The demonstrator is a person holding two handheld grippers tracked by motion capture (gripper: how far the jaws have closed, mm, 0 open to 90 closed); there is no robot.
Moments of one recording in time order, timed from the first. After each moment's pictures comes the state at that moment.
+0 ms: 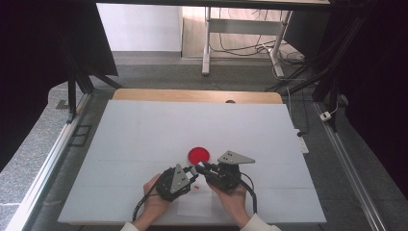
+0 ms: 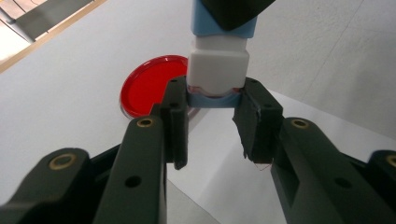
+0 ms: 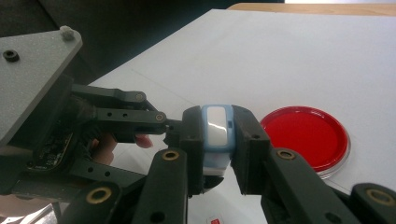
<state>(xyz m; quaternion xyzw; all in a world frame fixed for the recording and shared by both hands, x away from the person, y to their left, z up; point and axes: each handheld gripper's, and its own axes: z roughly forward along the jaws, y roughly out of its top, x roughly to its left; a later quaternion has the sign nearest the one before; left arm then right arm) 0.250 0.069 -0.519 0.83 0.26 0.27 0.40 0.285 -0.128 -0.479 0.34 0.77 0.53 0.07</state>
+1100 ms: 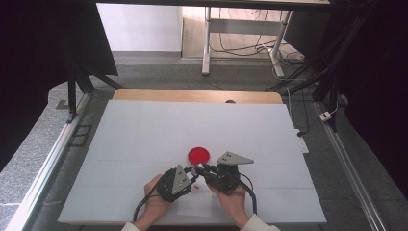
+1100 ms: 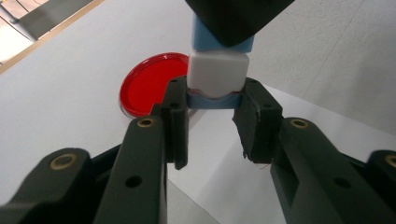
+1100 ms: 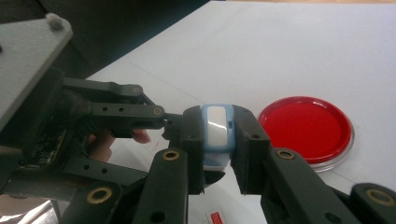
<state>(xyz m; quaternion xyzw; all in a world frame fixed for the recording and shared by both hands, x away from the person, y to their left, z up) 0.249 0.066 -0.521 0.84 0.26 0.27 0.39 0.286 -0.127 -0.485 0.35 0.77 0.52 0.07</state>
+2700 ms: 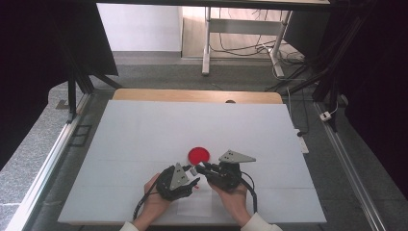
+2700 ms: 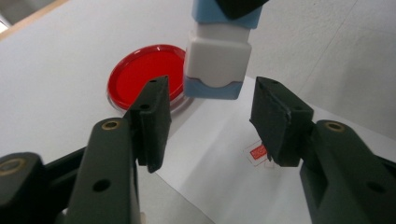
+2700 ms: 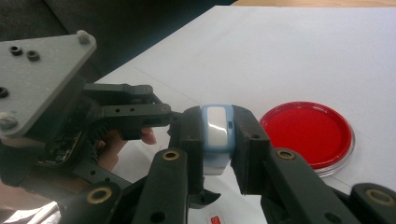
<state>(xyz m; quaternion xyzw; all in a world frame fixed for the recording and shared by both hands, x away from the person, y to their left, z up) 0.256 0.071 -0.524 0.84 0.28 0.23 0.41 0.290 -0.132 -0.483 0.34 0.77 0.54 0.06</state>
